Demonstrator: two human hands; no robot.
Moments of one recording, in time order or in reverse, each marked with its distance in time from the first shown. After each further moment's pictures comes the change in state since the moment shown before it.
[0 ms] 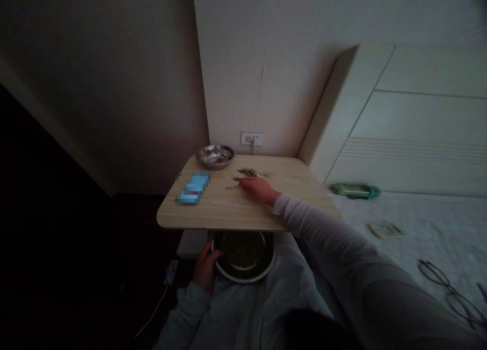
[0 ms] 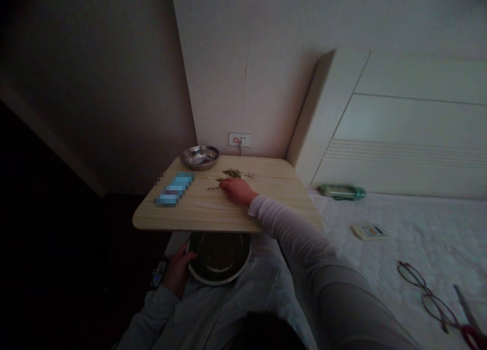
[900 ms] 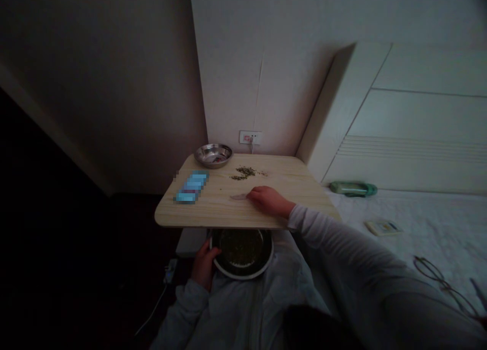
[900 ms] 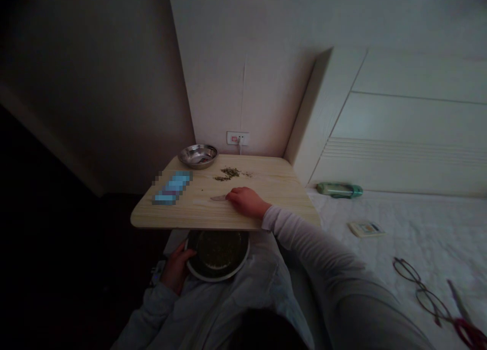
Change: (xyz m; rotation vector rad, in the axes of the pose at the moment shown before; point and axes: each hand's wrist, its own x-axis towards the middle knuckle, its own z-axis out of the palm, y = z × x) left_hand 0.001 -0.001 0.000 -0.024 0.011 -0.004; right_hand -0.050 0.004 0.002 -0.026 0.016 -0.157
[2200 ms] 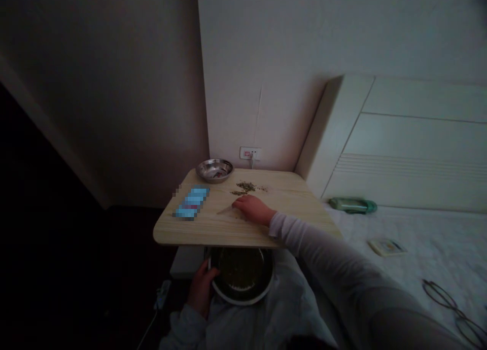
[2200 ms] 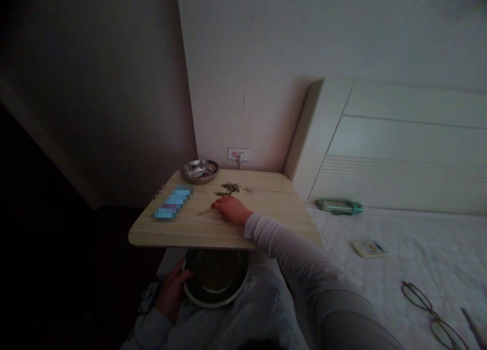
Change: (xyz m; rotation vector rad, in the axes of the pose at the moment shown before) left_hand 0.001 -0.001 -0.002 -0.021 -0.007 -0.058; right_hand 0.049 -0.010 0.002 -0.052 -0.047 -0.060
